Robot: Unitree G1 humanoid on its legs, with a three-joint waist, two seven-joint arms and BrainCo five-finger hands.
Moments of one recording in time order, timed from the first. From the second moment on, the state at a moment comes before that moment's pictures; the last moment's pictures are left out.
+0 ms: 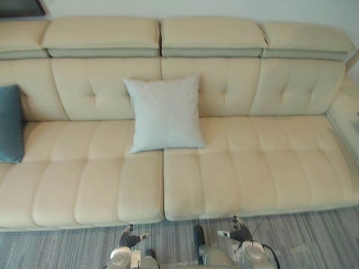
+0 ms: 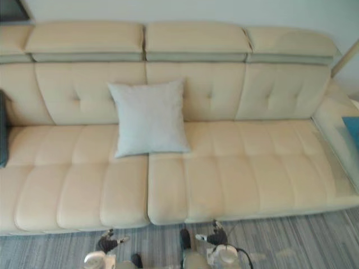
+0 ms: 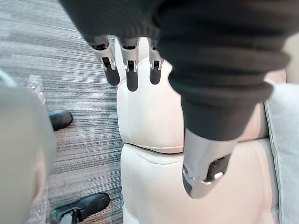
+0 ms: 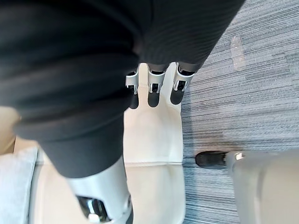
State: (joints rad) left arm 0.02 0.11 0.10 0.94 0.04 -0.14 0.08; right arm 0.01 -0.06 -0.04 0.85 -0.08 -0.09 -0.06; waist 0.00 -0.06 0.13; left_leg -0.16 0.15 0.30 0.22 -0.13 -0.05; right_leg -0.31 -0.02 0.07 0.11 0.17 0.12
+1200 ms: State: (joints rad) left arm 0.05 0.09 0.10 1.01 0.02 -0.10 0.11; right arm -0.03 -0.06 -0.04 0.92 -0.12 -0.08 -0.08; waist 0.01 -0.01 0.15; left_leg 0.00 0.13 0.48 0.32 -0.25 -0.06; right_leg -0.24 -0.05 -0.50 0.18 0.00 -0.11
